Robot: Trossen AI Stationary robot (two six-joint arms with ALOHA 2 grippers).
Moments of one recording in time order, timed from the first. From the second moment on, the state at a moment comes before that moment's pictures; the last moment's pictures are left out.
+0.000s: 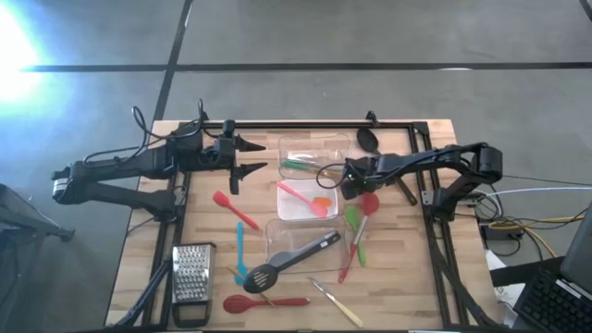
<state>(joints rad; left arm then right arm) 0.20 0.90 0.88 -0.05 0.04 0.15 -0.28 1.60 0.76 -0.60 0.15 0.99</state>
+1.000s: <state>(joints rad) 0.19 0.90 0.88 -0.05 0.04 0.15 -0.25 1.16 0.76 -0.64 0.34 0.96</state>
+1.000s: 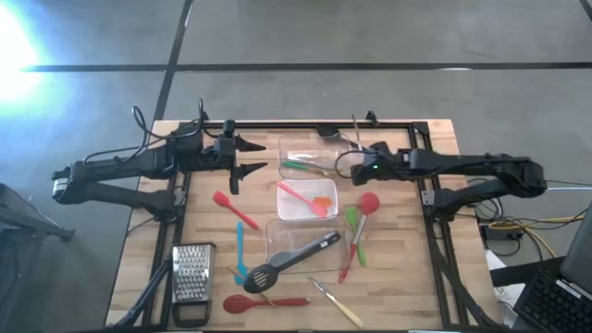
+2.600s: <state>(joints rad) 0.20 1.51 1.14 0.58 0.34 0.00 0.13 1.11 0.65 0.50 0.41 -0.02</state>
